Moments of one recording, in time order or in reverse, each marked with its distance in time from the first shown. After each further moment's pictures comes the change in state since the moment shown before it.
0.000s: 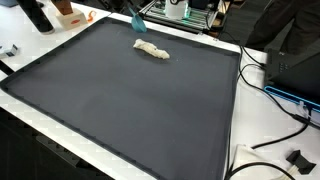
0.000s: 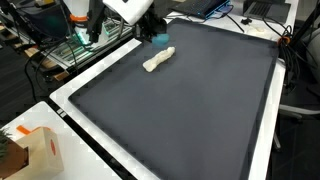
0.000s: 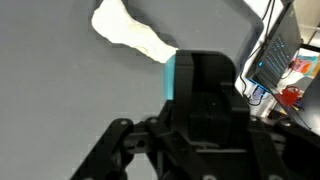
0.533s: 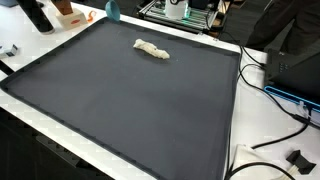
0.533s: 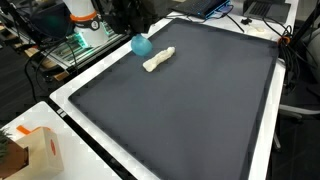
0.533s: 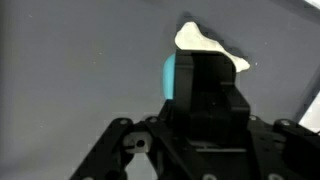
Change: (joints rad) arm 0.025 -0.147 -0.011 -0.004 -0.368 0.170 0.275
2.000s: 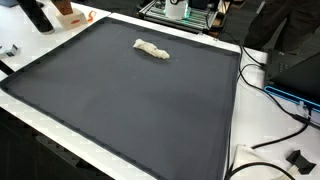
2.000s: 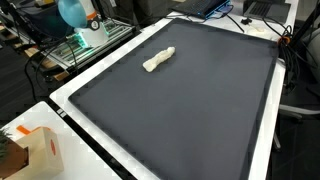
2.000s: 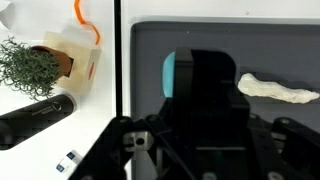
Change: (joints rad) arm -0.029 -0.268 0.043 0.045 -0.518 -0.271 0.510
